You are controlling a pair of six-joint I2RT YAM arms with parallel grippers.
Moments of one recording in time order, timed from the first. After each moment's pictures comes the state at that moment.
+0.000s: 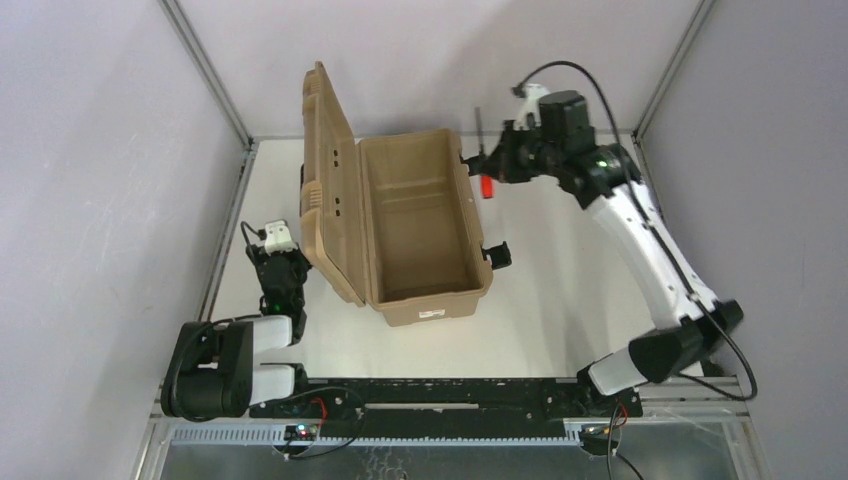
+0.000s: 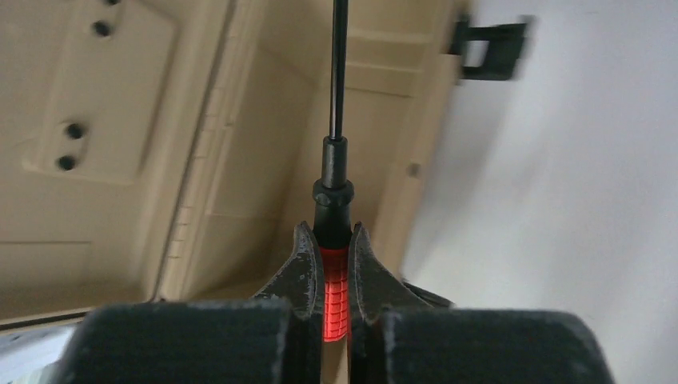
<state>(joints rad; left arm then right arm) -0.01 1.27 0.15 0.99 -0.28 -0.03 0.40 1.43 1.71 -0.81 -0.20 0.32</state>
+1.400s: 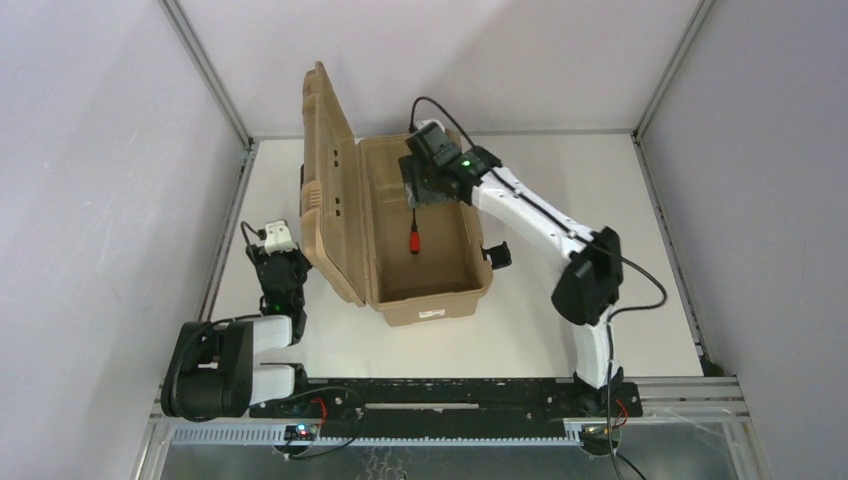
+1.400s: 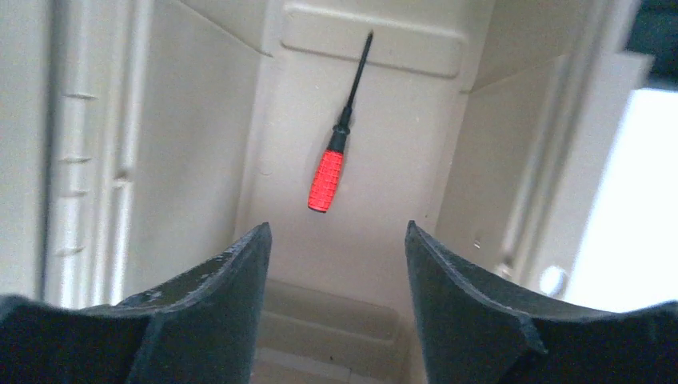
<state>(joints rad) -0.01 1.27 0.15 0.99 -0.28 -0.03 0.76 2.03 2.01 -0.85 0.20 0.40</state>
